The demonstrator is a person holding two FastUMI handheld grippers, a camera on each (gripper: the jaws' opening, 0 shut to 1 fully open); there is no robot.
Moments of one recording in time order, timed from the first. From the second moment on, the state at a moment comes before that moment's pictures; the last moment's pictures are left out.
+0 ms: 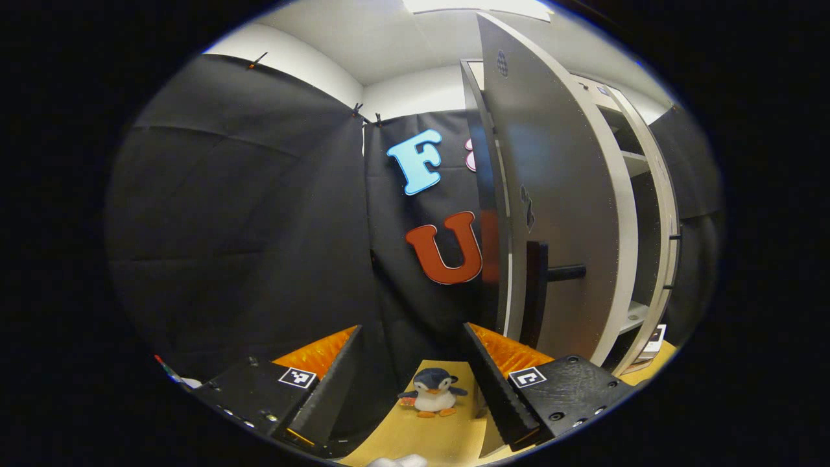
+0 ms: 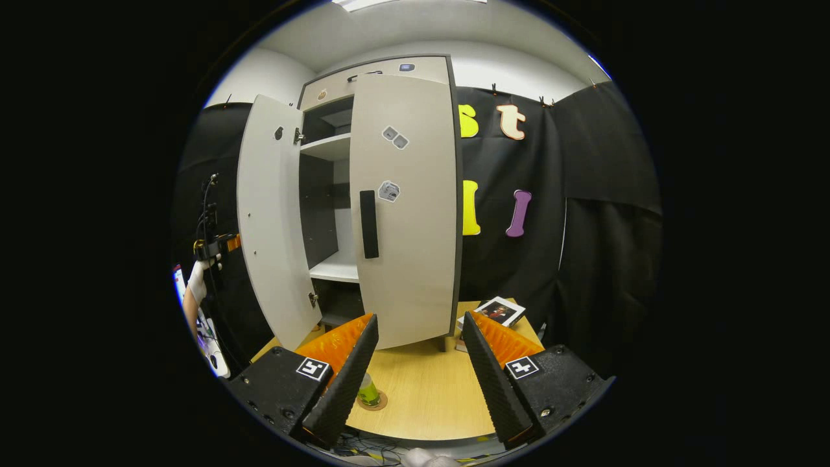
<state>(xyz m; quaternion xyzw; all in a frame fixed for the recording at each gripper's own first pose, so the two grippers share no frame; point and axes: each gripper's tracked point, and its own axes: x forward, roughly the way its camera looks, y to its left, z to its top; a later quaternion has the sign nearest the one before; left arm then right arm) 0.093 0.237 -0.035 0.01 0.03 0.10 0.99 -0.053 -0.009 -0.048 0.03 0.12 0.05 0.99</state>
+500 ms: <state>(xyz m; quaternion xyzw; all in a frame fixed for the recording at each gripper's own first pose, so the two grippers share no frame) 0.090 0.228 -0.039 0.01 0.04 0.11 0.99 -0.044 -0.021 -0.045 0.02 0.11 0.07 0.99</state>
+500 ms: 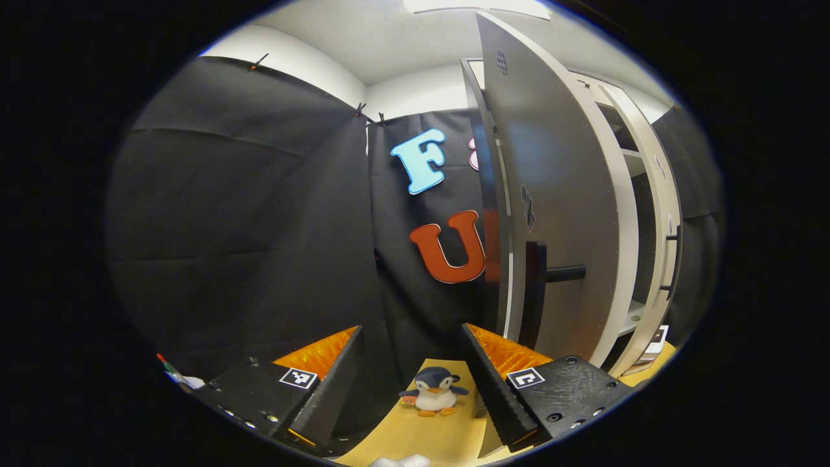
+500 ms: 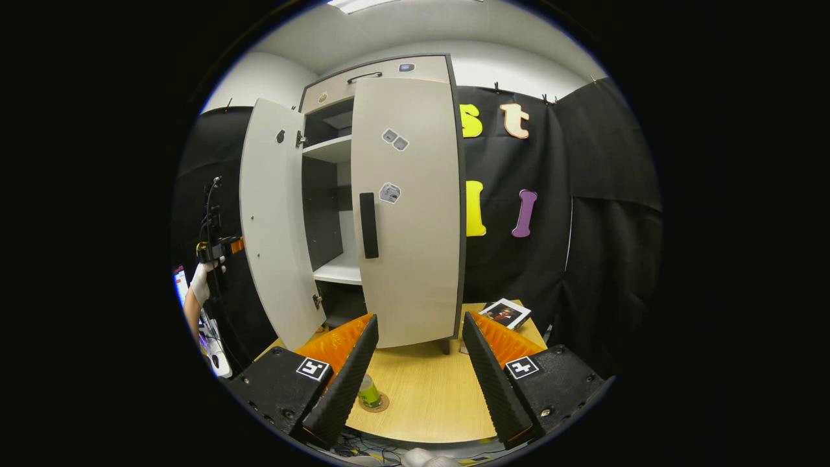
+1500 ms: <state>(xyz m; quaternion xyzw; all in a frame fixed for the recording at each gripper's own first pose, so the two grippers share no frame) 0.090 0.145 -0.037 0.00 0.03 0.09 1.00 -0.038 -0.062 -0.049 0.03 0.12 0.06 0.99</state>
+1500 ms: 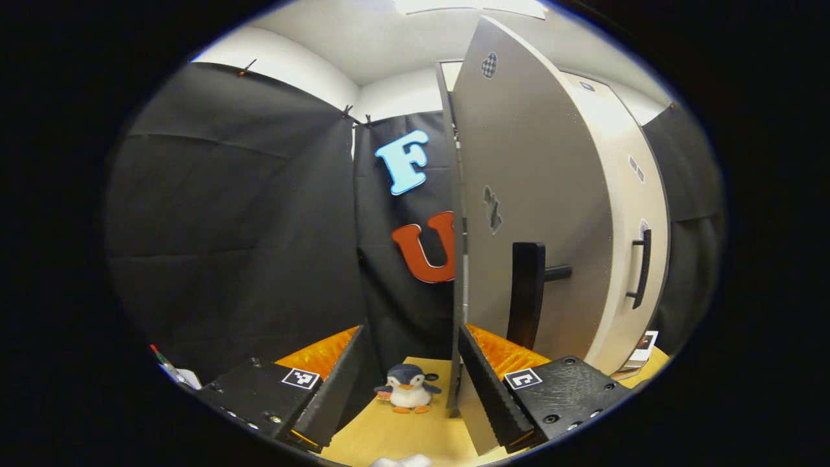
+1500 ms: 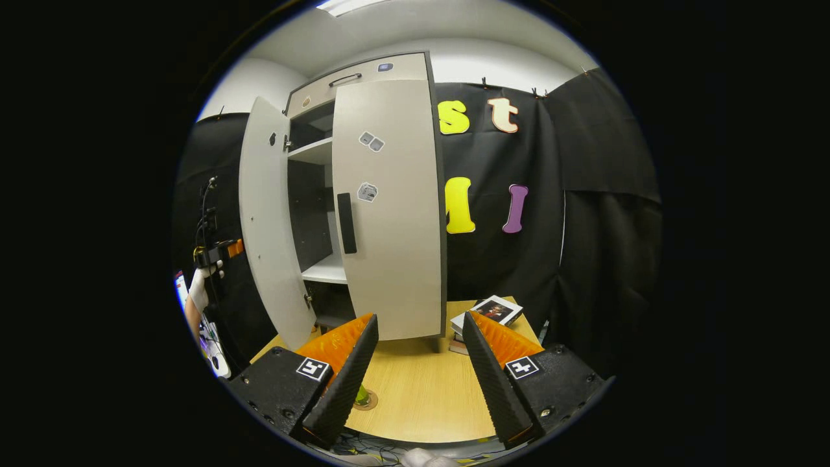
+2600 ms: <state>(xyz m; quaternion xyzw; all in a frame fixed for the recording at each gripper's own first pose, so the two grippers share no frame) 0.089 0.068 -0.017 0.00 0.03 0.00 1.00 -0.051 -0.045 -0.023 0.03 0.08 0.03 1.00</state>
